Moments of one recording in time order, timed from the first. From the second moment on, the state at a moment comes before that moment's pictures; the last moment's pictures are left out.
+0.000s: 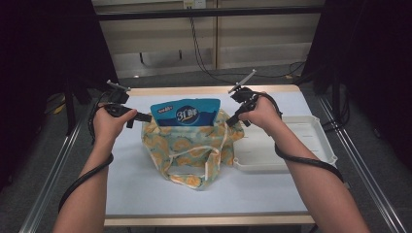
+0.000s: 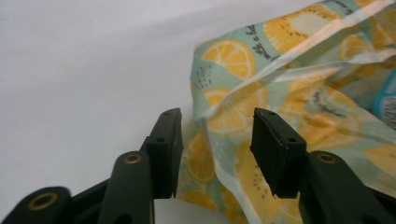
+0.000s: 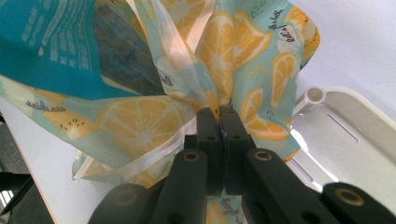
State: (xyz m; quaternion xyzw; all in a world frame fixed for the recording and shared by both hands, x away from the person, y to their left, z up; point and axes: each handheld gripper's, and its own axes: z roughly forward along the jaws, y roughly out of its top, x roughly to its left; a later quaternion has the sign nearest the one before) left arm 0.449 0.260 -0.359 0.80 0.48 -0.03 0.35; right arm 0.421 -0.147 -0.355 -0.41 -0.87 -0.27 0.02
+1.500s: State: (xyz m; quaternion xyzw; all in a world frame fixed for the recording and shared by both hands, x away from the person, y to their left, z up) left arm 0.426 0.256 -0.364 0.81 0.45 -0.07 0.36; right arm 0.410 -0.140 -0.336 -0.43 -0.85 -0.31 0.02
